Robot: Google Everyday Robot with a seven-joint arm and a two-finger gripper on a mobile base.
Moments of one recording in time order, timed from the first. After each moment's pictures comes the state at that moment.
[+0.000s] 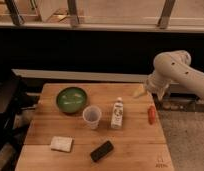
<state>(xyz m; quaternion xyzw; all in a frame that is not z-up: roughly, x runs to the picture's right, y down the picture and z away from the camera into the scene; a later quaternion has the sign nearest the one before) 0.251 0.048 0.738 -0.23 0.16 0.69 0.66</state>
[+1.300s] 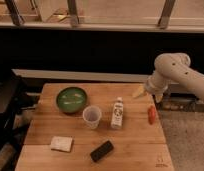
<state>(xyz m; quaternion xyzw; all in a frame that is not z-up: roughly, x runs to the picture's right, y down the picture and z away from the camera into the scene) 0.248 0.065 0.761 -0.28 0.17 0.71 0.62</state>
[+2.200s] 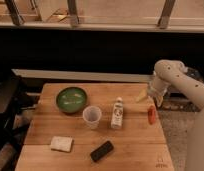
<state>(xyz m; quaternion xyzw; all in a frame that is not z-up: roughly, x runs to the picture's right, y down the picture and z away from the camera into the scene) 0.290 0.091 0.834 -0.30 0.21 0.70 0.61</state>
